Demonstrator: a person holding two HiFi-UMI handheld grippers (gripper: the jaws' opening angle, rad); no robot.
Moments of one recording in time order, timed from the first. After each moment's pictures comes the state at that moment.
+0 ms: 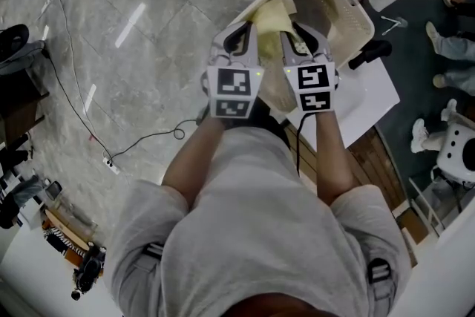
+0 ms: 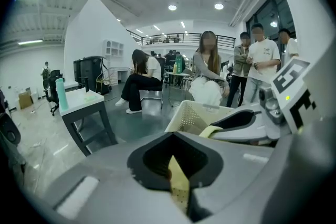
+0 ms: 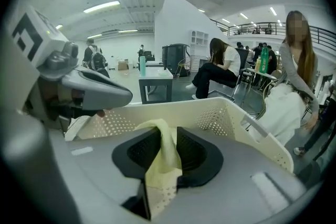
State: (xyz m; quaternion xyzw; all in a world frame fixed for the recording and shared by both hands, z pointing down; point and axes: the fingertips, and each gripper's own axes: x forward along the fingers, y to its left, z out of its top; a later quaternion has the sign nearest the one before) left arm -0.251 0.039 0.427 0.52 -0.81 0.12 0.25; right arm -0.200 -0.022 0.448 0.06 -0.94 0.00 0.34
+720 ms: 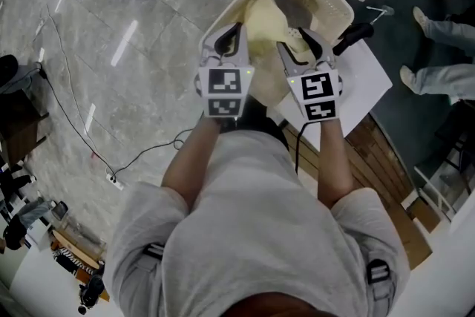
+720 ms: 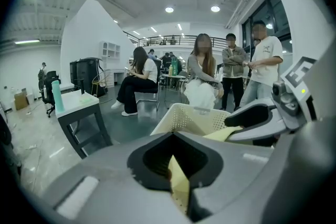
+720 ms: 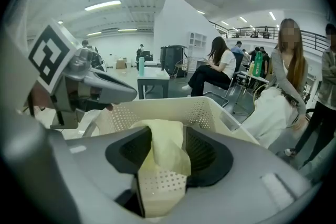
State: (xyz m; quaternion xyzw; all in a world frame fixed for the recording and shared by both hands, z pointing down) left arm -0.224 0.033 0.421 0.54 -0.80 0.11 0.24; right arm -0.141 -0.029 0.426 0.07 -0.94 -0.01 0.34
